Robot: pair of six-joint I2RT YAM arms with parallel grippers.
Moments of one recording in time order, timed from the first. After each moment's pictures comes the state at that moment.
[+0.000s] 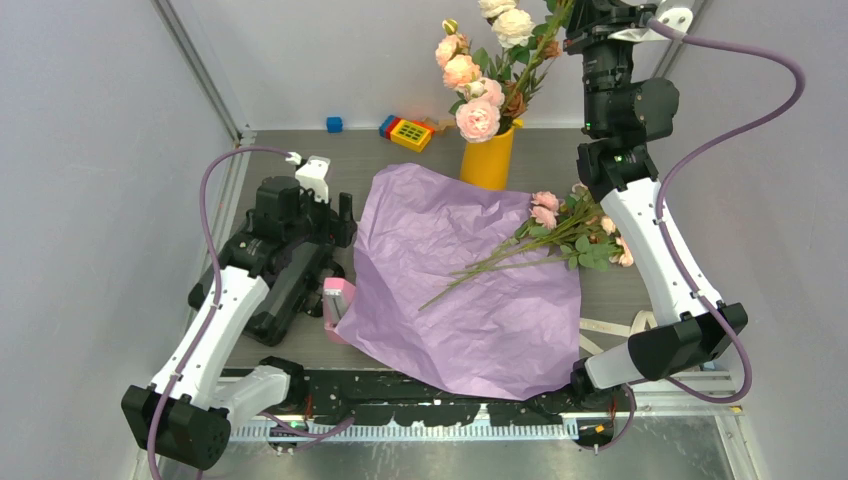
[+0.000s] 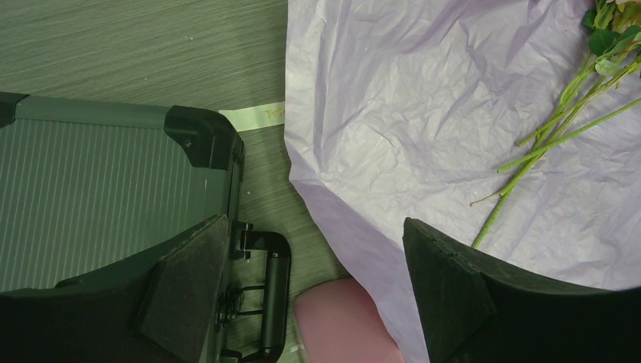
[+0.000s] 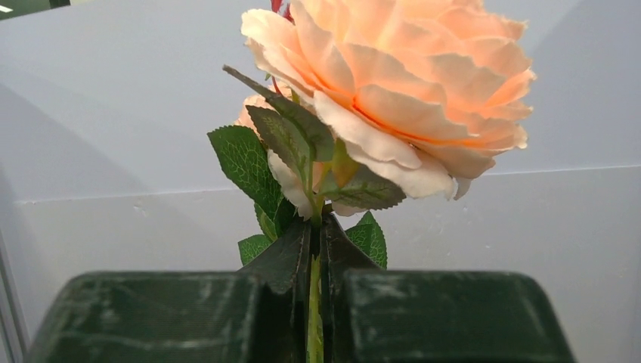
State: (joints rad) left arm -0.28 1.03 1.02 -0.55 0.10 -0.05; right arm 0.30 1.45 1.69 0.55 0.15 0.01
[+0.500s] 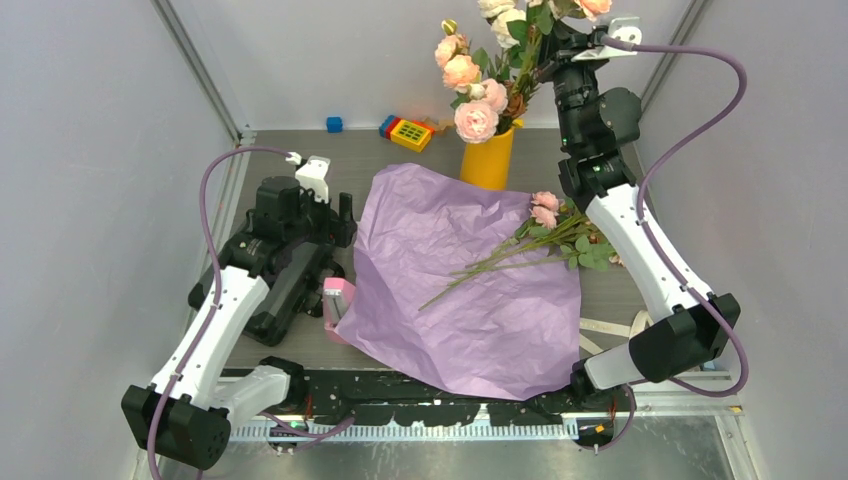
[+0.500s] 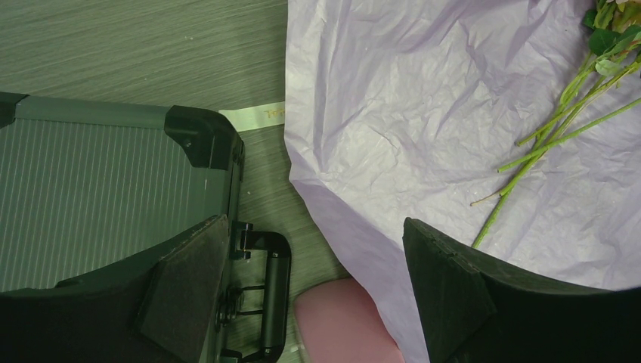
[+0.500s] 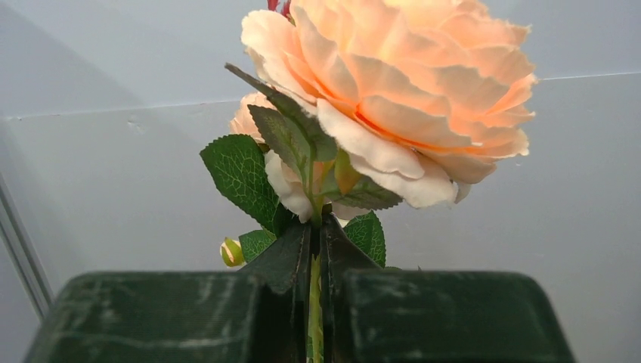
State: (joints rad) left arm -0.28 1.03 1.02 -0.55 0.10 -0.05; right arm 0.34 1.44 1.52 0.53 0.17 0.01
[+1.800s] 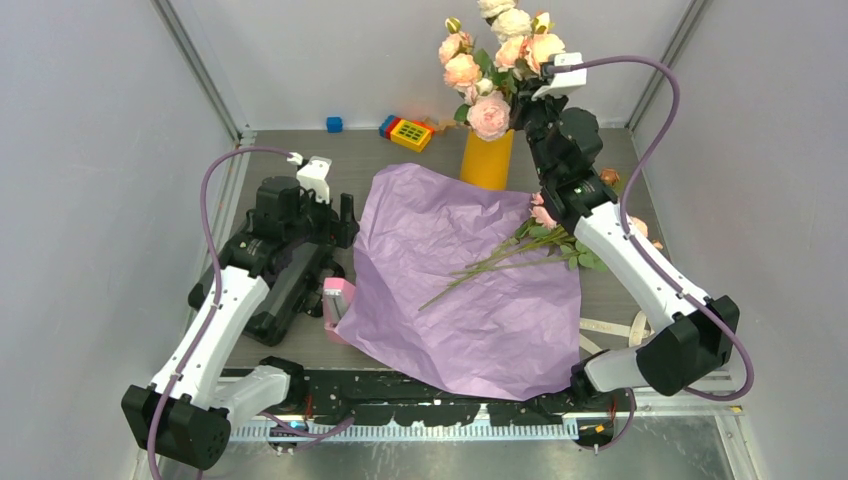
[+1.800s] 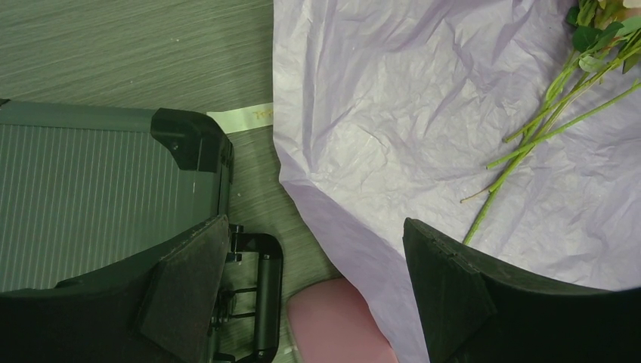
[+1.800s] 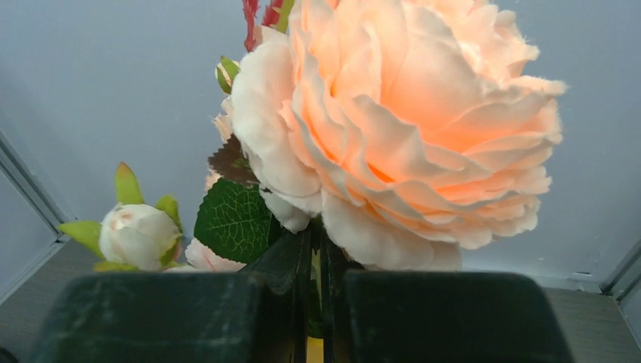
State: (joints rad) left arm -0.28 1.03 1.02 -0.55 0.13 -0.05; right arm 0.45 1.38 1.35 0.32 0.28 -0.01
